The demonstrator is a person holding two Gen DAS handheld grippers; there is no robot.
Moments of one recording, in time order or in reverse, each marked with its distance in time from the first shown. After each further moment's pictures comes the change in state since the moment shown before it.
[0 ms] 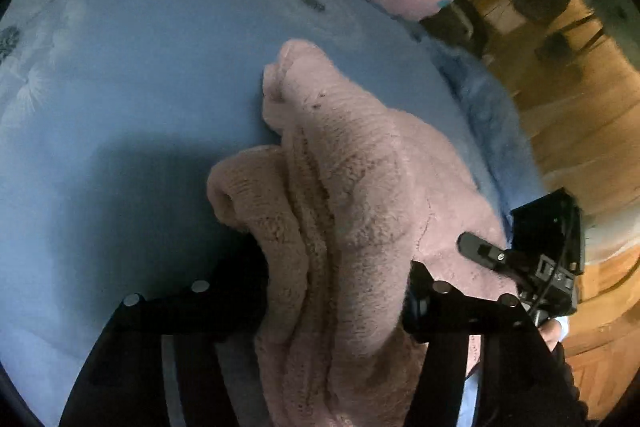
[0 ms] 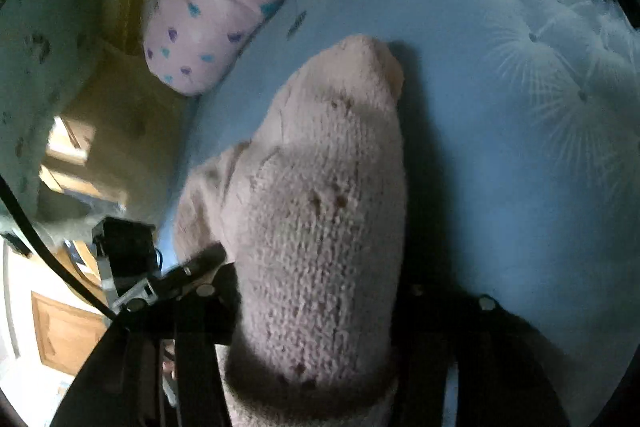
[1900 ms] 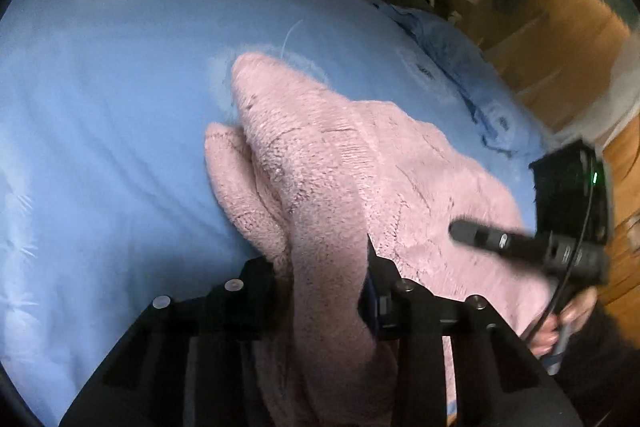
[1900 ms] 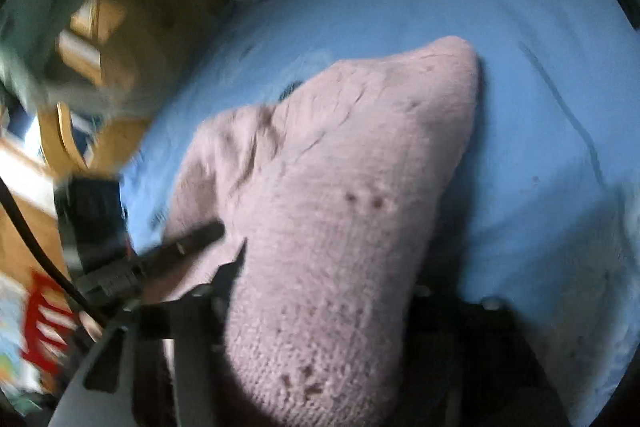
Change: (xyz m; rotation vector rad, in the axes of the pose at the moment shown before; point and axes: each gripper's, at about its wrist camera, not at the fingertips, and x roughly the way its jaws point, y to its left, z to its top) left arm -0.108 -0.076 -0.251 0.152 -0.084 0.134; right arm -0.058 0.053 -0.267 -0.223 0.043 -0.070
